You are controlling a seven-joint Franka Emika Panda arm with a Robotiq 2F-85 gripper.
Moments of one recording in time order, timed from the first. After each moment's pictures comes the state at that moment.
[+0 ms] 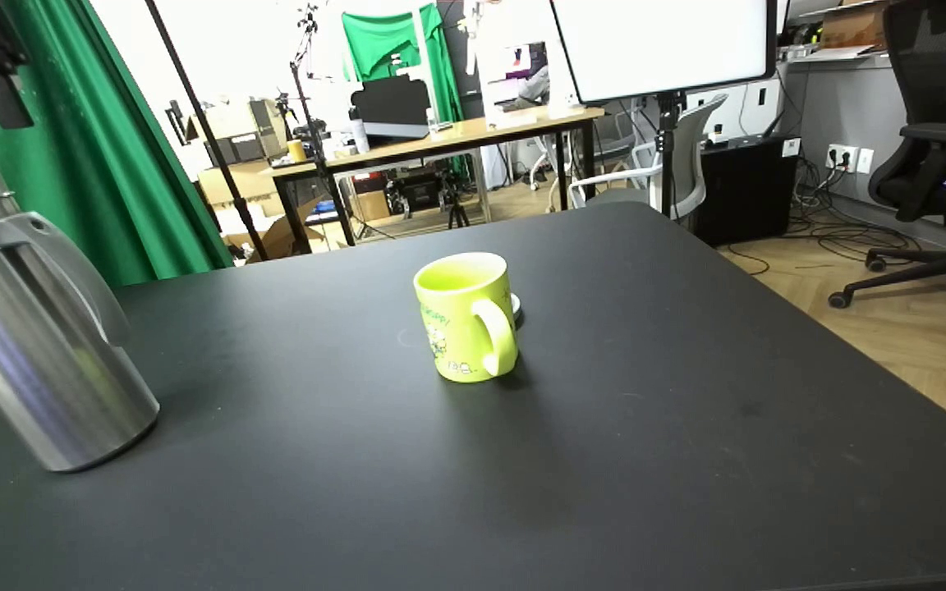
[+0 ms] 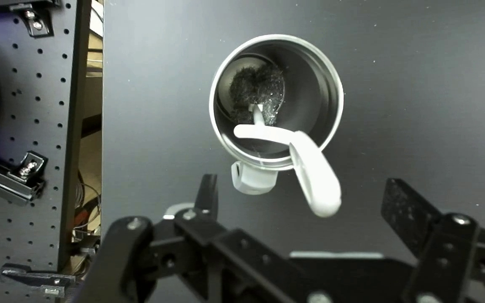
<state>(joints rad) -0.11 -0.41 0.10 -2.58 0.19 2.20 1.24</state>
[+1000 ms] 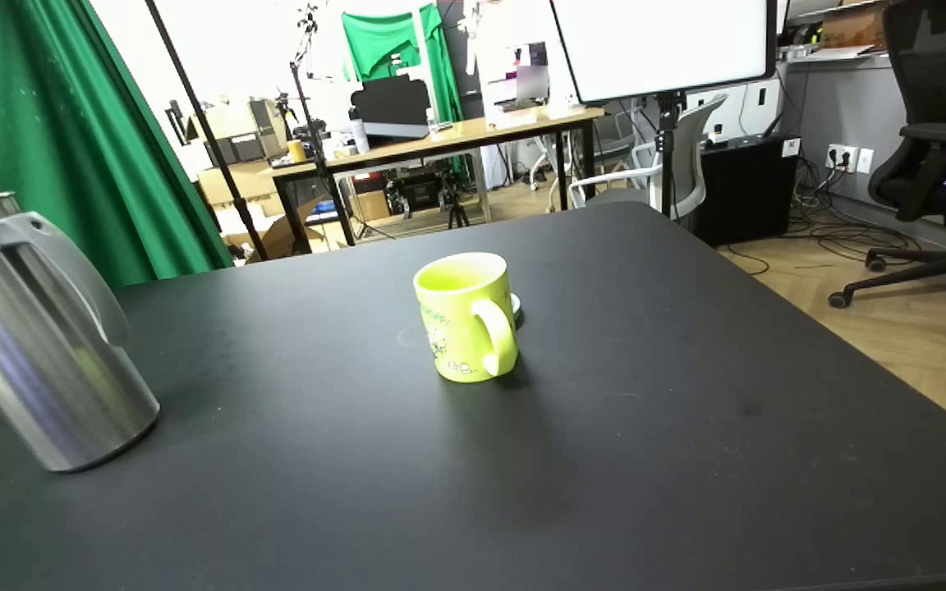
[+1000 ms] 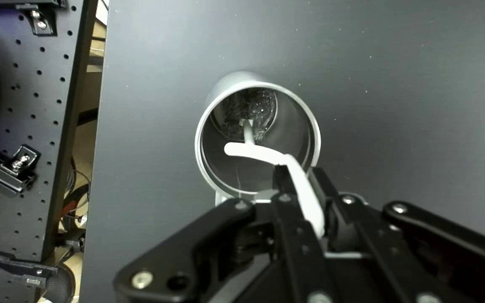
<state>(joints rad) -0.05 -0.39 0.13 -2.53 0.17 2.17 1.24</state>
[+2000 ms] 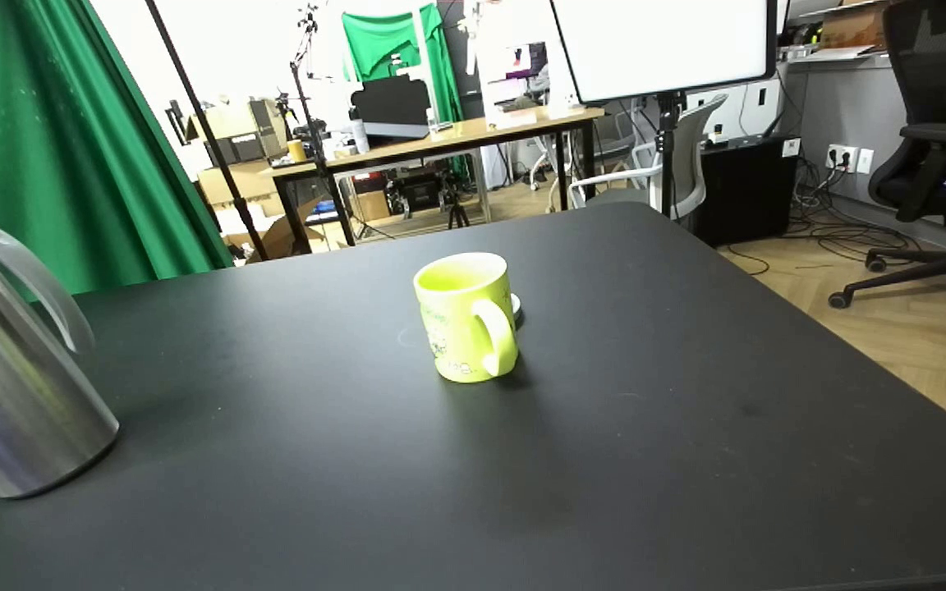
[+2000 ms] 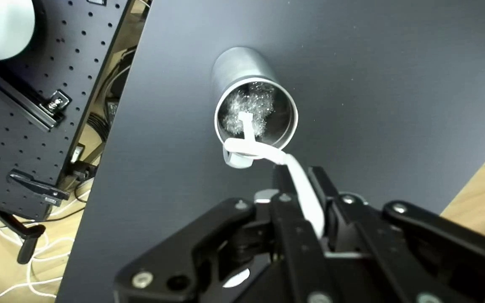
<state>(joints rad) 0.01 -0.67 0.23 -2.48 0.09 1.93 1.23</state>
